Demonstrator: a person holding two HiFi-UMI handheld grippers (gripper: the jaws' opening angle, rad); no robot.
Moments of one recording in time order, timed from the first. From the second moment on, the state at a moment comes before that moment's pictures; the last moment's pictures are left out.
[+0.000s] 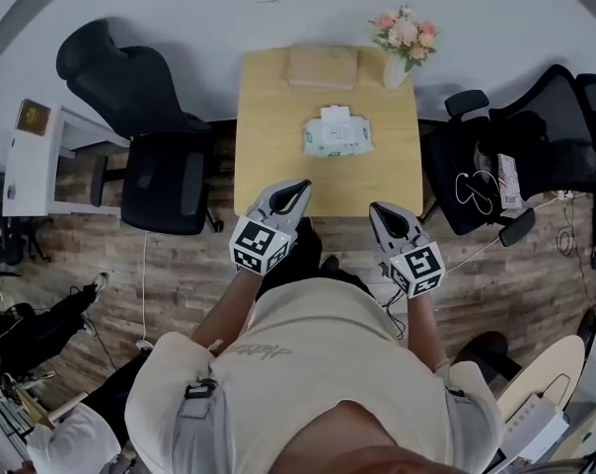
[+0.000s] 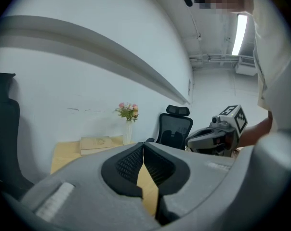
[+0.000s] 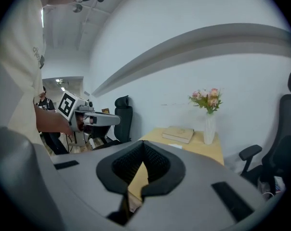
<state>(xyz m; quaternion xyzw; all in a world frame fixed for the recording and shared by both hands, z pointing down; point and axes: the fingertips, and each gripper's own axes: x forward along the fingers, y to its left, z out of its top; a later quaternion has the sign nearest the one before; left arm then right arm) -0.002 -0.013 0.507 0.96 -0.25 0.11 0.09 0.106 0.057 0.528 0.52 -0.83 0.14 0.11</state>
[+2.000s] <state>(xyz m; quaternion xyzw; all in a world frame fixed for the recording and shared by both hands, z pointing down) 0.069 -0.219 0.585 0.92 -0.32 0.18 0.16 0.188 -0.237 0.652 0.48 -0.83 0.19 0.21</state>
